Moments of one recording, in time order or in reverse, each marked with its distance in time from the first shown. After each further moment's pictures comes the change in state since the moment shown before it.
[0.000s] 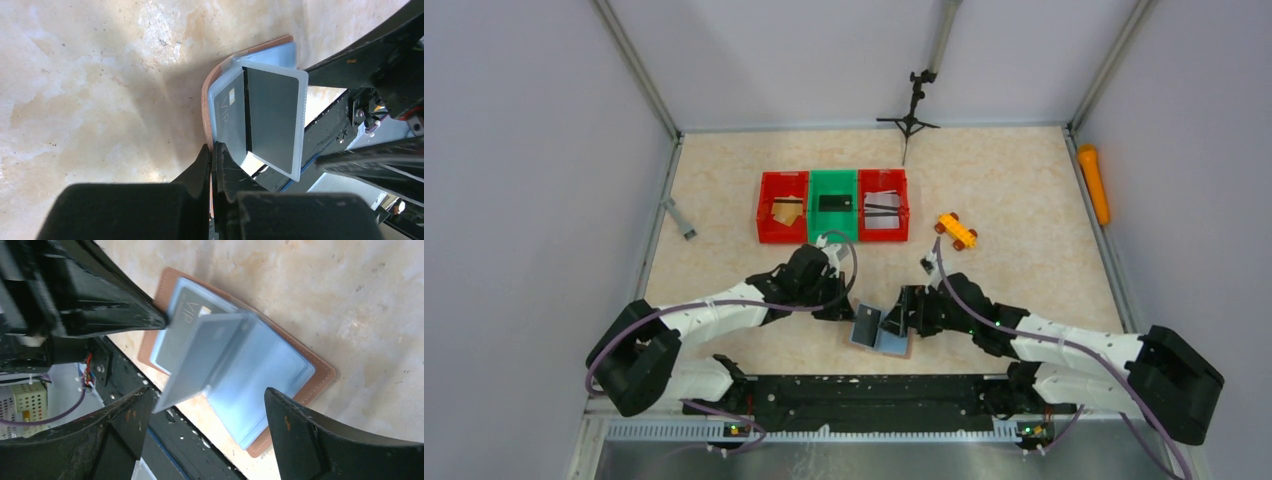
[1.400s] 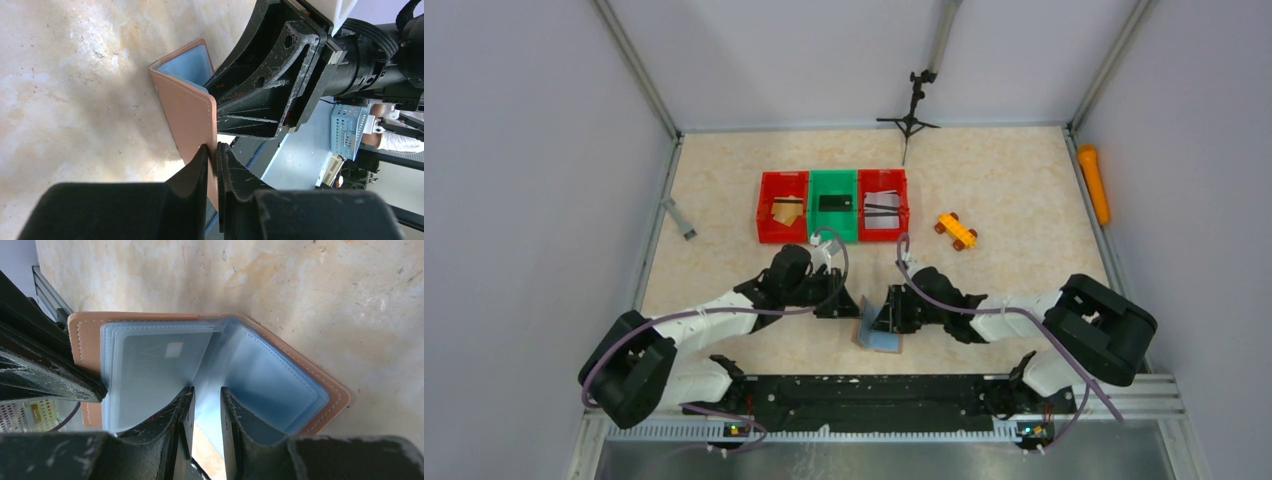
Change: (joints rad) left arm 0.082 -0.064 -0.111 0.254 0.237 -0.106; right arm -0.005 0.379 0.080 0.241 -0.097 0.040
